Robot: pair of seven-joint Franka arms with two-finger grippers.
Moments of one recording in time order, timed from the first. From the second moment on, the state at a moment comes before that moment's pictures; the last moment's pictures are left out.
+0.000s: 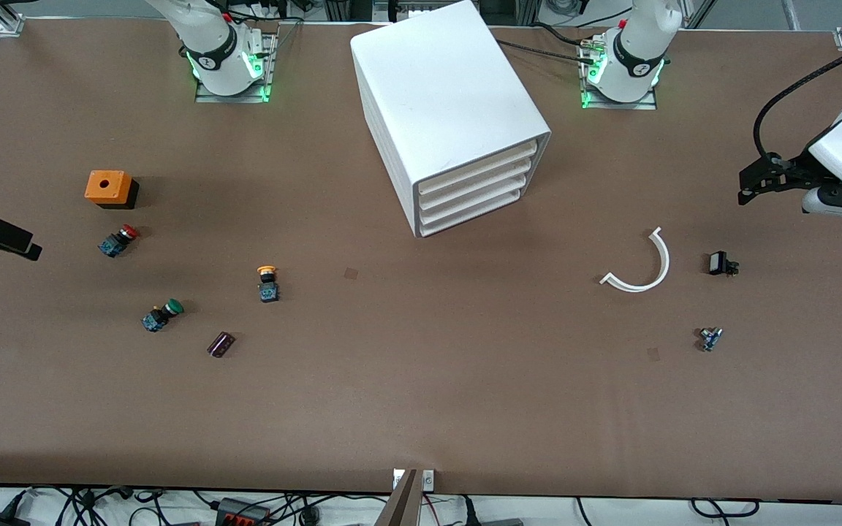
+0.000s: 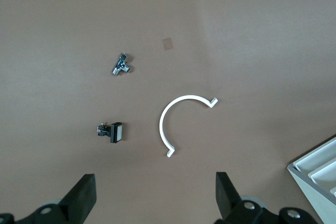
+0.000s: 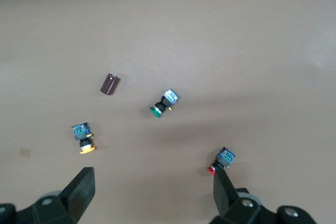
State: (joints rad) left arm -0.04 -0.04 0.06 -1.78 0.01 1.75 0.15; right arm -0.02 0.26 -0.09 -1.36 0.02 1.66 0.00
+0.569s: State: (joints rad) left arm -0.05 -0.04 0.06 -1.75 0.01 1.68 0.15; right arm -0.02 0.16 -0.08 -1.51 0.00 1.66 -0.02
